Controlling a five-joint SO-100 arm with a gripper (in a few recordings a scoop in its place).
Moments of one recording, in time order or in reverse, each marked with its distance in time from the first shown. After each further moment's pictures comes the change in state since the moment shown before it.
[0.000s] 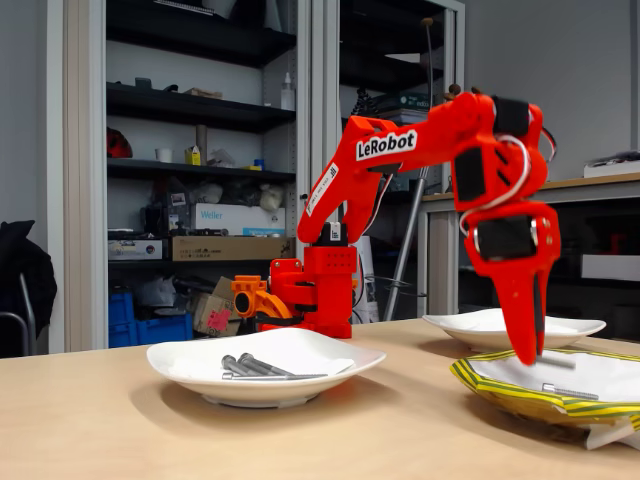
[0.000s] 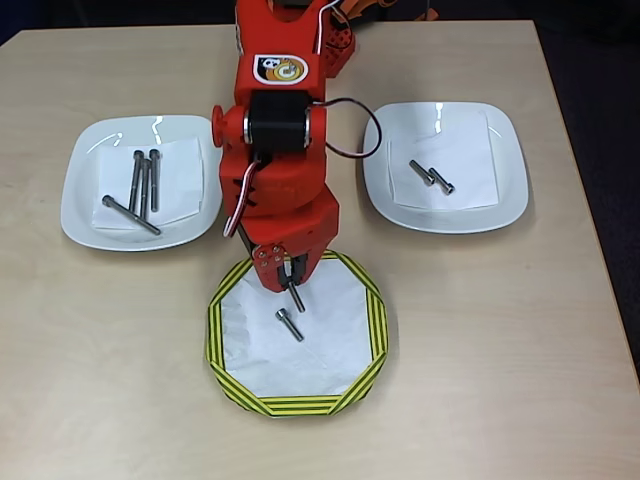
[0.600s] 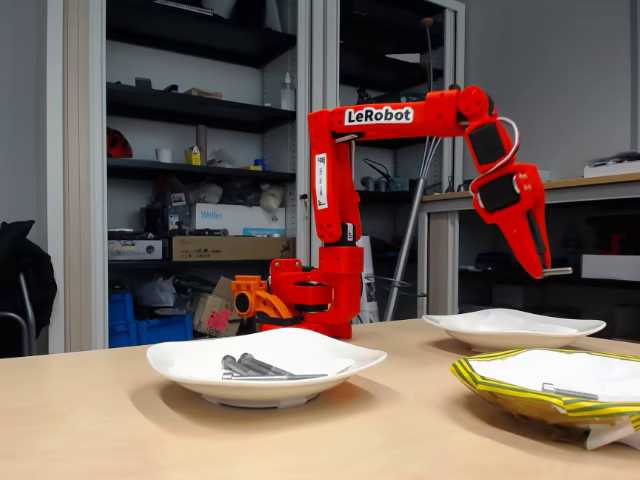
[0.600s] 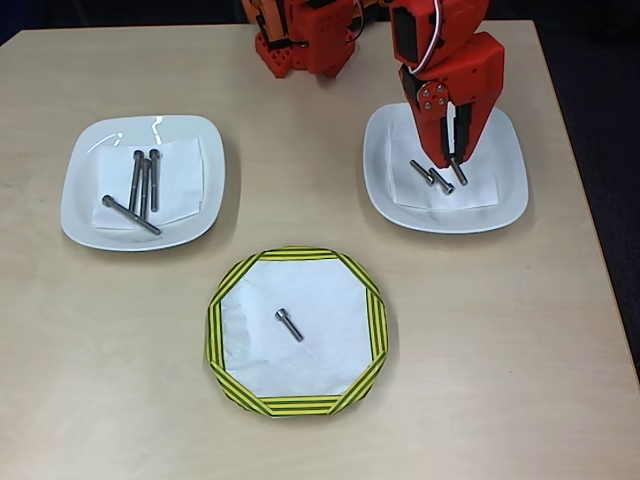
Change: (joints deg) arm -35.3 50.6 60.9 -20.1 47.5
